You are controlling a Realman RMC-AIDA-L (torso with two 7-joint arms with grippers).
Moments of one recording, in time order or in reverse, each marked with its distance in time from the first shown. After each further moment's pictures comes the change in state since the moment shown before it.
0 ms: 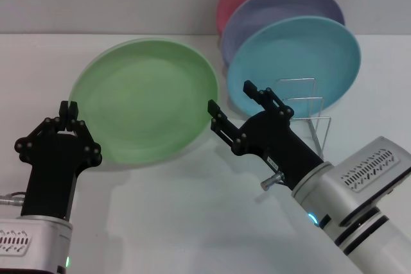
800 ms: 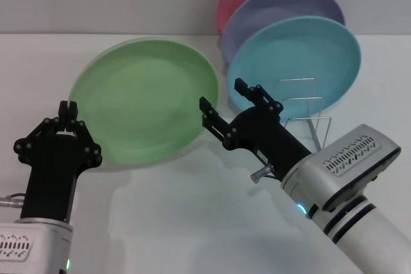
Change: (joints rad) left arm 0.008 0.000 0.013 0.012 -0.001 0.017 0.018; right arm 0.037 0.016 0.039 -0.012 0.000 0.076 0.000
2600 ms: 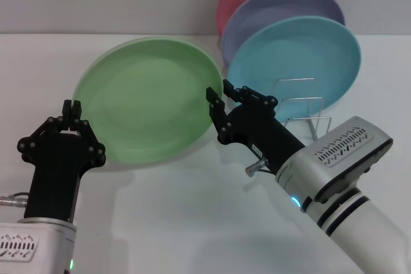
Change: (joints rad) left arm -0.003 0.000 0.012 0.012 -0.007 0.002 0.022; right arm 0.020 0.008 0.023 -0.006 0.000 0.023 0.000
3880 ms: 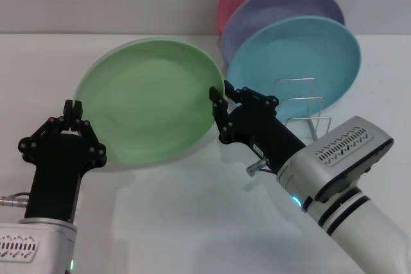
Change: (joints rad) left arm -0.001 0.000 0.002 -0.003 0.003 0.000 0.000; right arm 0.000 0.001 0.002 -0.006 0.000 0.000 0.000
